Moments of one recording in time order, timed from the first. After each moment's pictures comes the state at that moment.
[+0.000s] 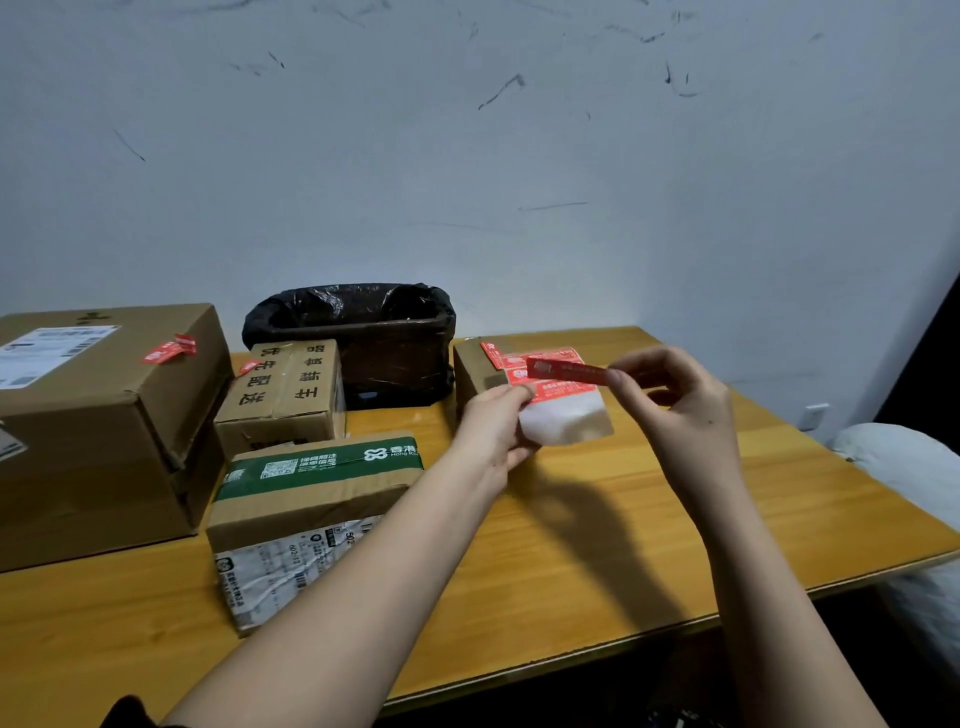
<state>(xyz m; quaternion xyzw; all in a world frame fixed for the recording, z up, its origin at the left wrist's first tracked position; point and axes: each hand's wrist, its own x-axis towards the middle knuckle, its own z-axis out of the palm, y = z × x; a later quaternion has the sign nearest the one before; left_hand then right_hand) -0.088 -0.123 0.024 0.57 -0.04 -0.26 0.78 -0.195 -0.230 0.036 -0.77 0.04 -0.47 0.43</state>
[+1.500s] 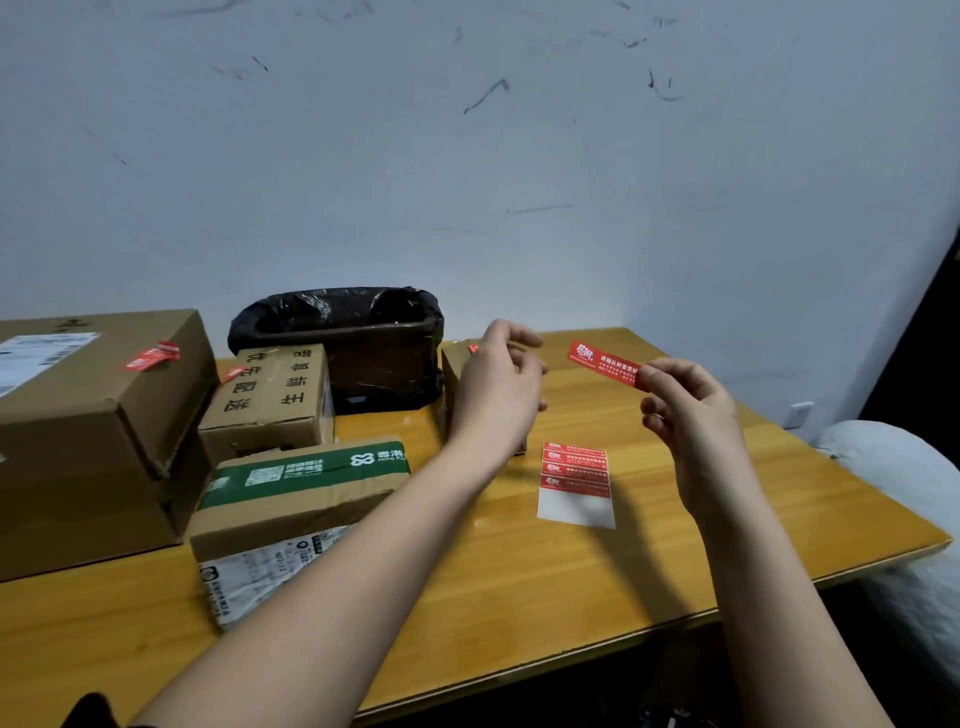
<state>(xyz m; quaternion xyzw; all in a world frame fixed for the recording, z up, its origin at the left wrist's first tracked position) -0.102 -0.117 0.057 0.74 -0.30 0.06 0.60 -0.197 -0.253 0.034 -0.60 0.16 -0.39 0.68</state>
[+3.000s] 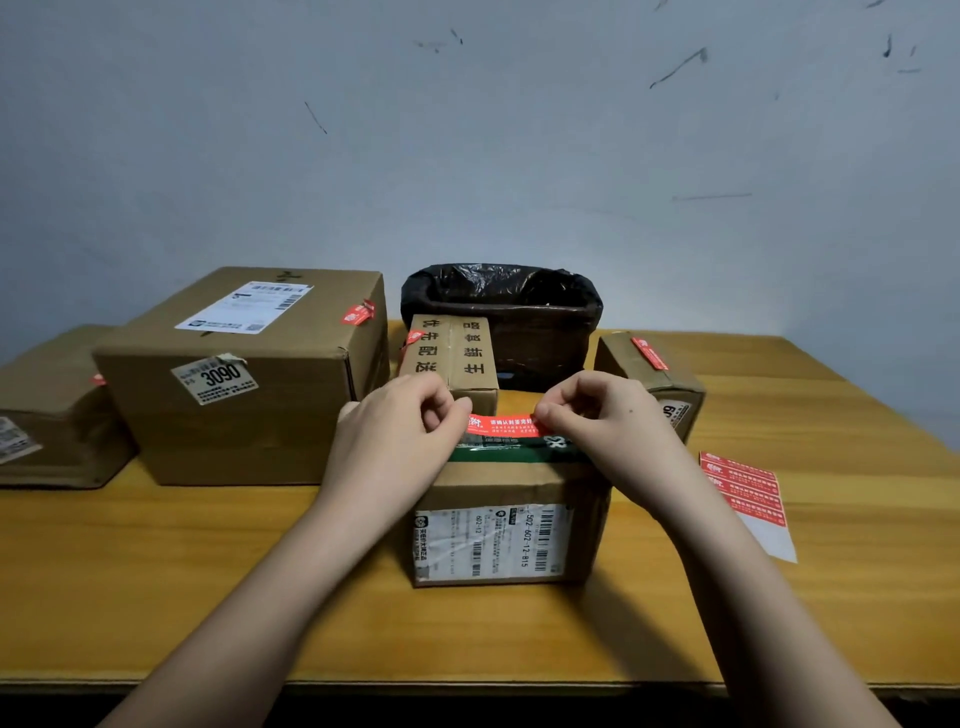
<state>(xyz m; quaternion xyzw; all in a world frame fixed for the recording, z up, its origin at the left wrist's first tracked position) -0.080 0.105 0.035 0.89 -0.18 0.18 0.38 -0.121 -0.082 0.047 -0.90 0.02 -0.18 0.39</state>
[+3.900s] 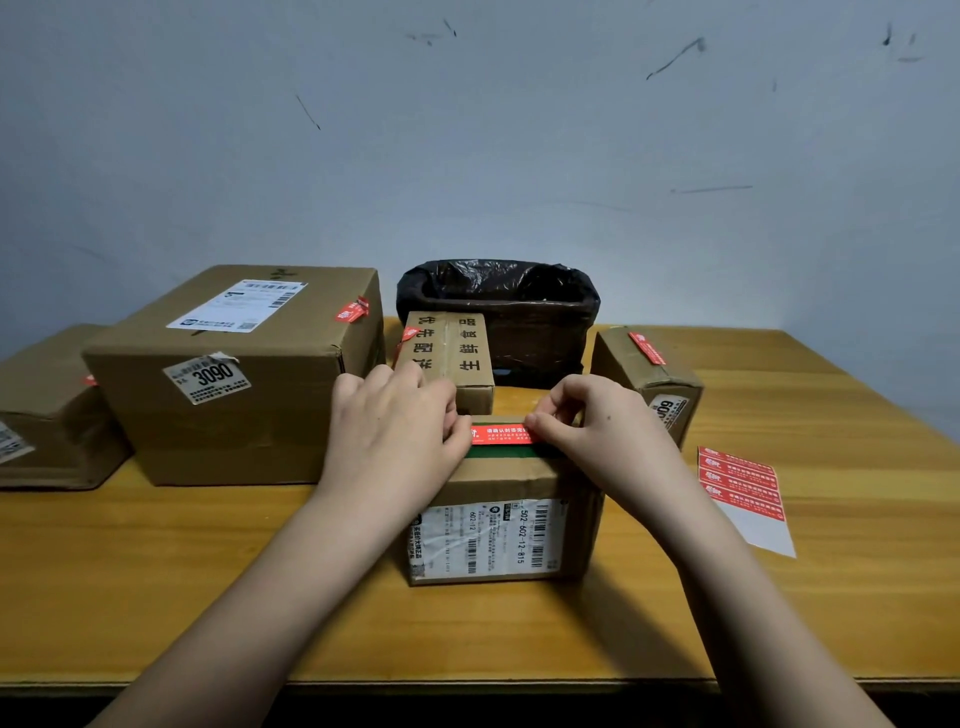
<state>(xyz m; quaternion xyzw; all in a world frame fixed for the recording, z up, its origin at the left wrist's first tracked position) -0.083 0.098 0.040 0.94 -0.19 0.26 0.10 -0.121 -0.079 0.044 -0.95 0.05 -0.17 0.27</state>
